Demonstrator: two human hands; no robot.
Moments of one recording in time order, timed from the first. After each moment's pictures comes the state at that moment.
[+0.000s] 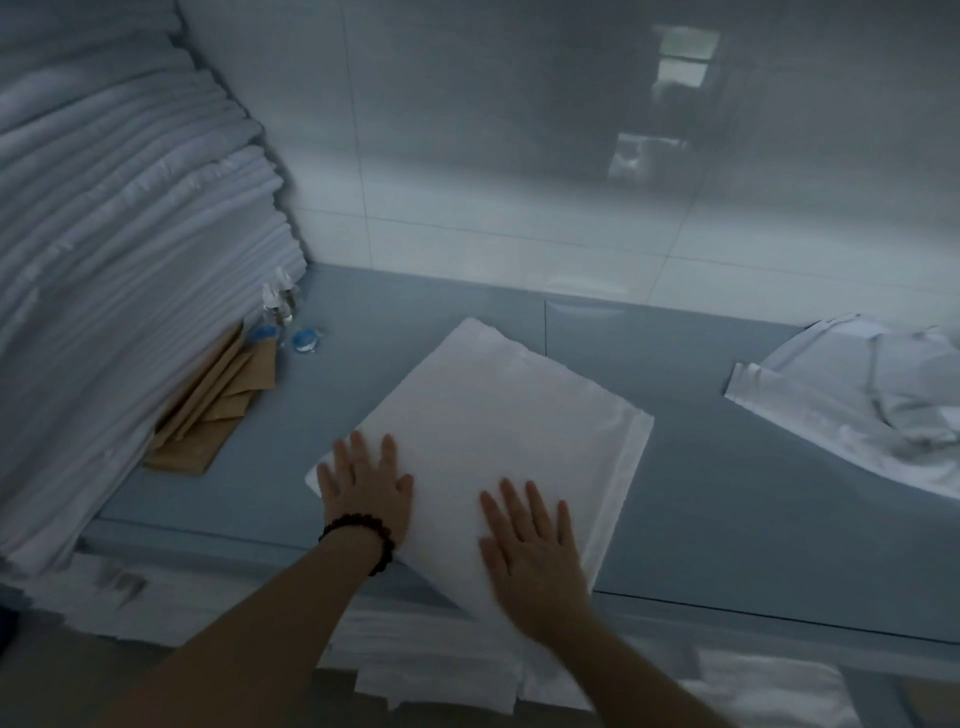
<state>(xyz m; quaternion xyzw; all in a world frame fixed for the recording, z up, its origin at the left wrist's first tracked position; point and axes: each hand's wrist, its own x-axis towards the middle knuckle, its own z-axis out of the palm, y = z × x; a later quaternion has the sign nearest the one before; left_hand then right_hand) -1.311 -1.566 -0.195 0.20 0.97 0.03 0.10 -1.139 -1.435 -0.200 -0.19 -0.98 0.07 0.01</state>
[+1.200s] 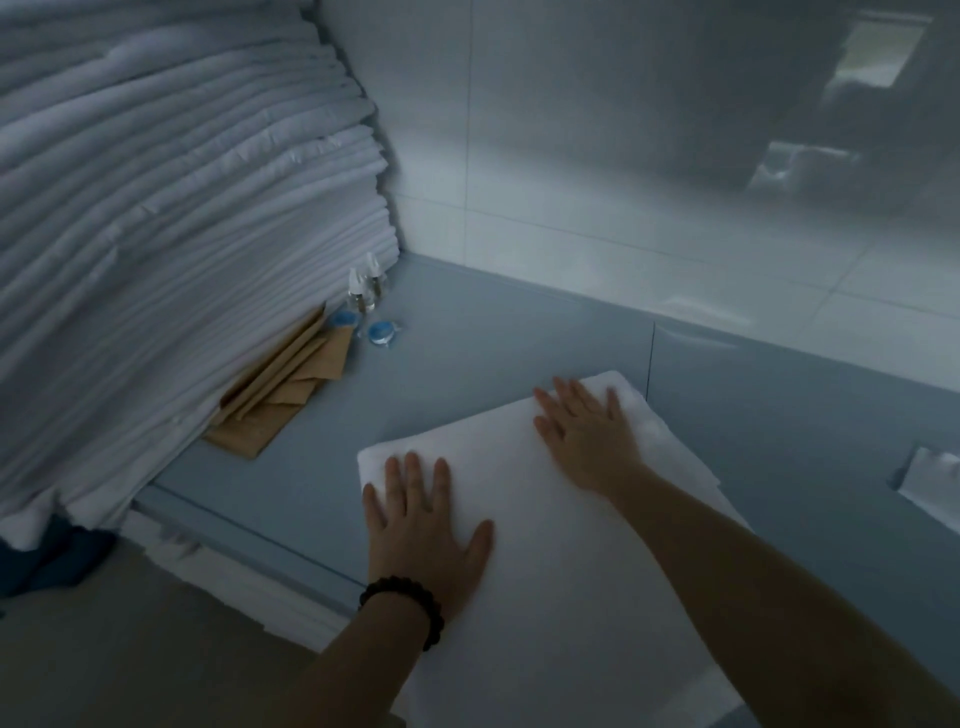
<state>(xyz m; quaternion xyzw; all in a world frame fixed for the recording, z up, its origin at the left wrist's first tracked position) -1.298 -1.555 -0.209 0.15 0.99 0.06 0.02 -1.342 -1.312 -0.198 -0.08 -1.00 0.00 0.02</state>
